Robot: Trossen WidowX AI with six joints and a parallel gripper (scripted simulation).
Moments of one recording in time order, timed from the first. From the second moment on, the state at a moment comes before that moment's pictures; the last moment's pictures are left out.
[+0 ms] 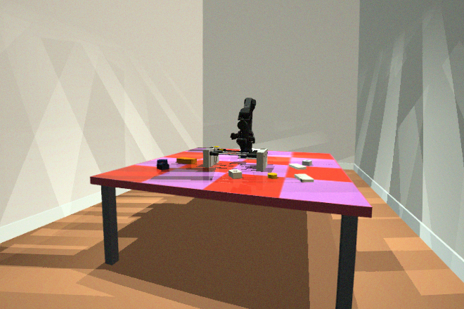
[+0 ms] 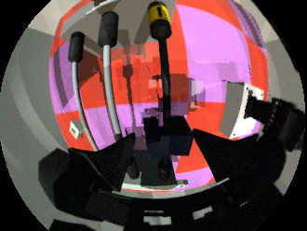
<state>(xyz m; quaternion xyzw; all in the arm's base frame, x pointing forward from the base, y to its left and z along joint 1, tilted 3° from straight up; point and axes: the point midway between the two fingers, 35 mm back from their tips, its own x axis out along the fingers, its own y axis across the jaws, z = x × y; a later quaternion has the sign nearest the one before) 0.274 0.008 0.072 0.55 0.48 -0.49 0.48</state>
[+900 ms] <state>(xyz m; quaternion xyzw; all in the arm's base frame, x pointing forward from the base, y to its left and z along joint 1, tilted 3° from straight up) 0.274 0.010 0.047 0.55 0.48 -0.49 0.48</state>
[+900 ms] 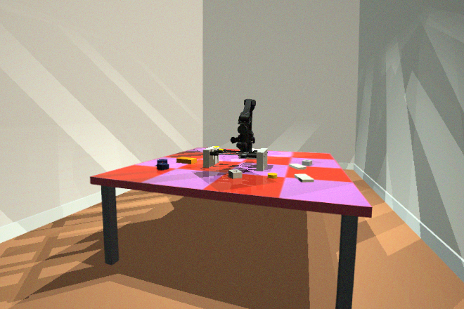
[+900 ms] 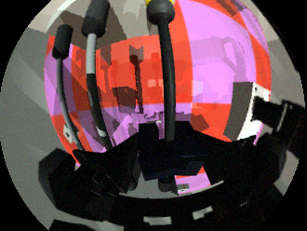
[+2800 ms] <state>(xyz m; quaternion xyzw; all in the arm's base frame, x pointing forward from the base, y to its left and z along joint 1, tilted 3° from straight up) 0.274 0.010 0.047 0.55 0.48 -0.49 0.48</state>
